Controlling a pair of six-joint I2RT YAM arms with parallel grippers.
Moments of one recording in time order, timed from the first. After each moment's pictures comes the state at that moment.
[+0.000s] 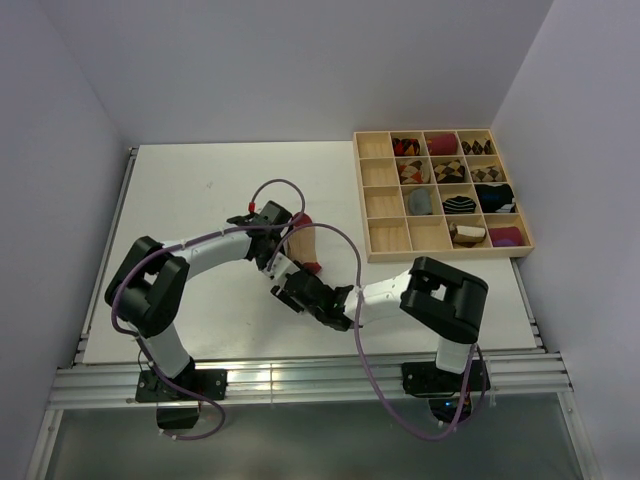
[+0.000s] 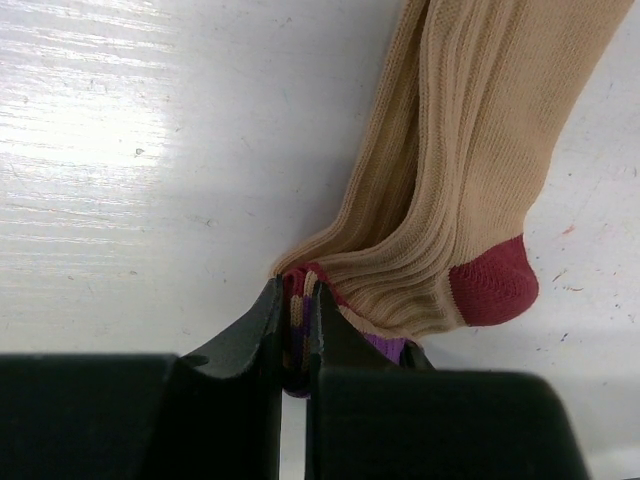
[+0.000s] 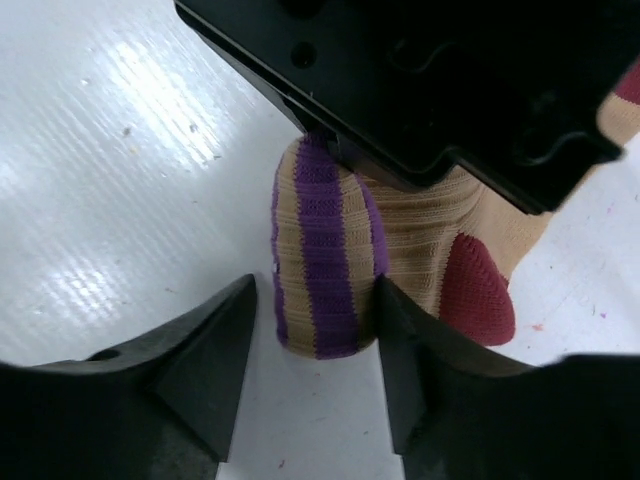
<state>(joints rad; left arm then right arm) -0.63 1.73 1.08 -0.52 -0.10 -0.85 1.14 1.77 0.77 0.37 0.39 -0.03</state>
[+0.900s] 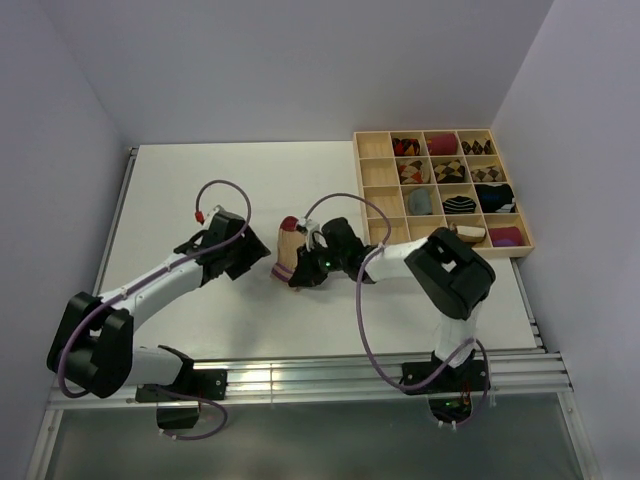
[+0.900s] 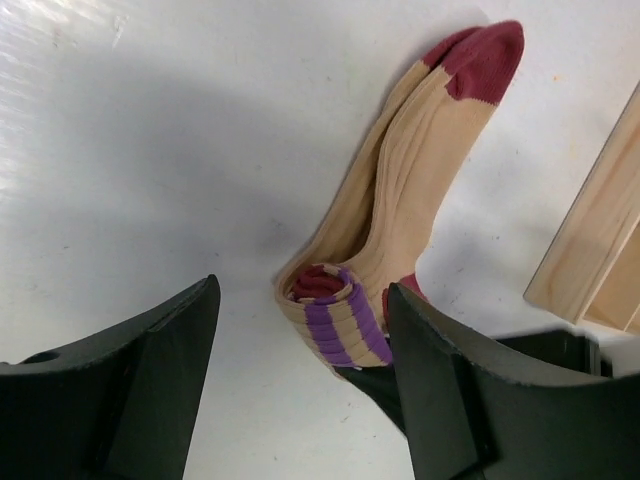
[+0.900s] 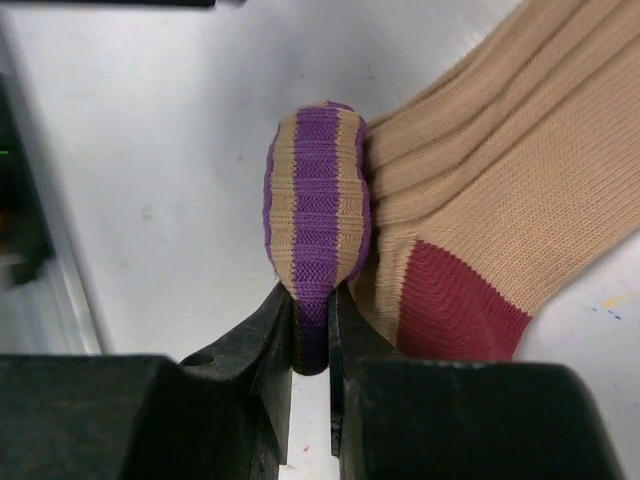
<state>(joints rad) -0.47 1.34 0.78 -0.32 -0.11 -1.03 0.75 1.81 0.83 0.34 -0.49 0.27</state>
